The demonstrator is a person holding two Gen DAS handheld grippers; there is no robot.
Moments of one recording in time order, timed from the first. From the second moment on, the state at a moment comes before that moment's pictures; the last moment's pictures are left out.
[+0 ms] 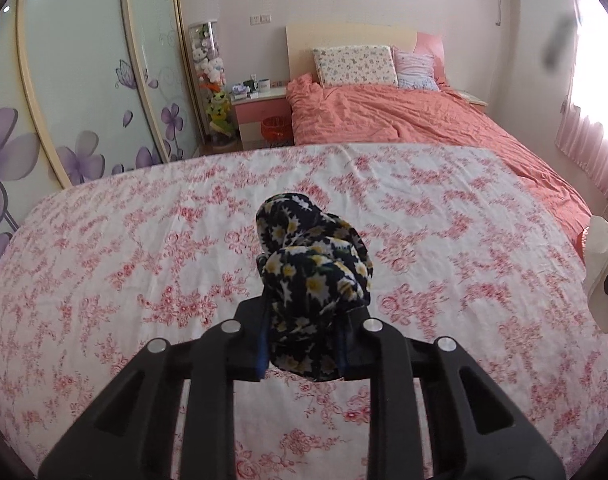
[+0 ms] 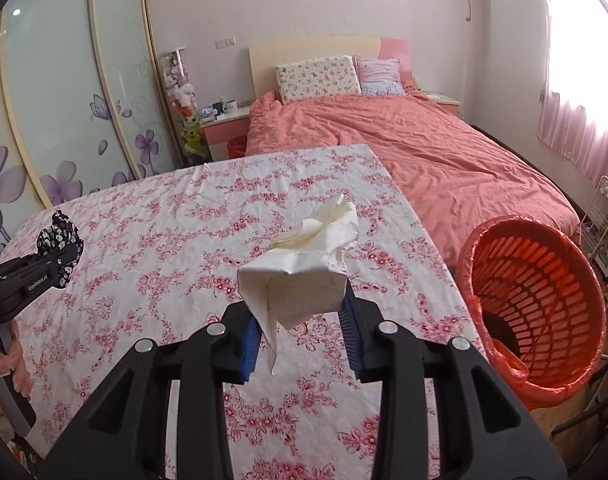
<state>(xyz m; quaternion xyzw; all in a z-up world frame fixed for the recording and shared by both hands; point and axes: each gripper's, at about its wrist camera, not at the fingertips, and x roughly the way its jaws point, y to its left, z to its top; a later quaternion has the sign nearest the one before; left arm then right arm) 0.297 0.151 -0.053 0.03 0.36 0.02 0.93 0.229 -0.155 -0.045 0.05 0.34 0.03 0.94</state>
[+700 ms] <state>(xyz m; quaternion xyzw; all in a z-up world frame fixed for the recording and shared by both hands) 0.240 0.015 0.026 0.04 0.30 -0.10 0.95 0.178 -0.242 -0.001 0.09 0.26 0.00 0.96</state>
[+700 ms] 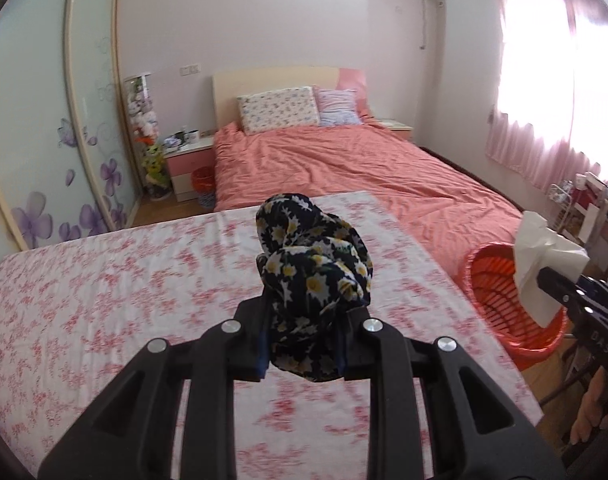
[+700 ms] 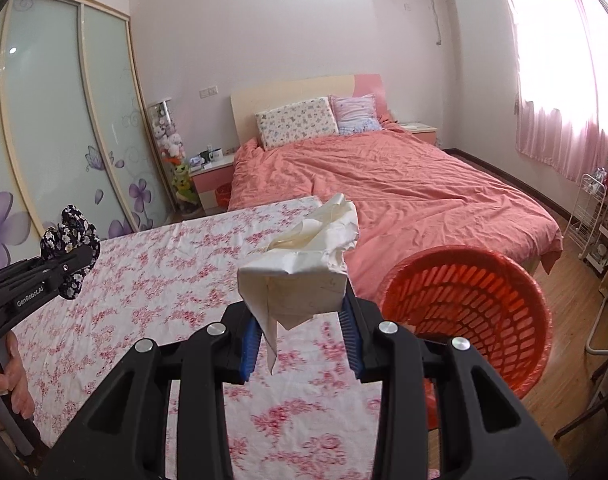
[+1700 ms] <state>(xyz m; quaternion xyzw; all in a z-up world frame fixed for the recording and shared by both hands) 0.294 -0.268 -0.058 0.08 0.37 -0.31 0.87 0.205 -0.423 -0.057 0.15 0.29 -0.08 0.94</state>
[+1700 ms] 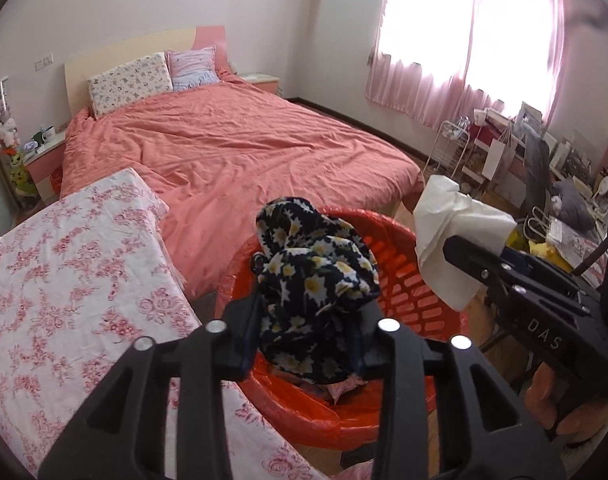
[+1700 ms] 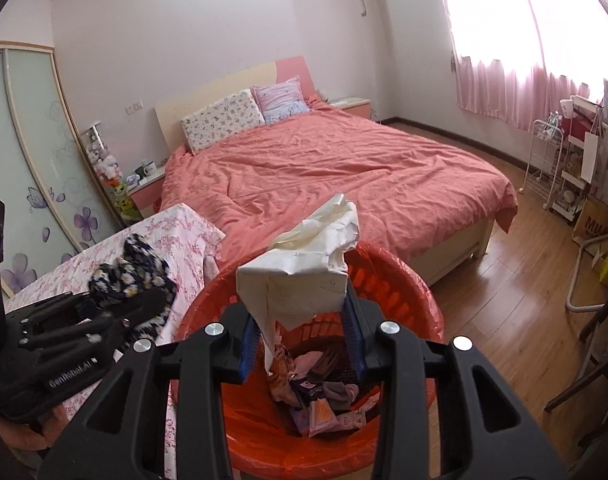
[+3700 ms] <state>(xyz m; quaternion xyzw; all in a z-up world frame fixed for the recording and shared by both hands) 0.026 0.018 -0.022 0.00 0.25 0.00 0.97 0.015 -0.234 -0.020 0.06 0.24 -0.20 0.95</state>
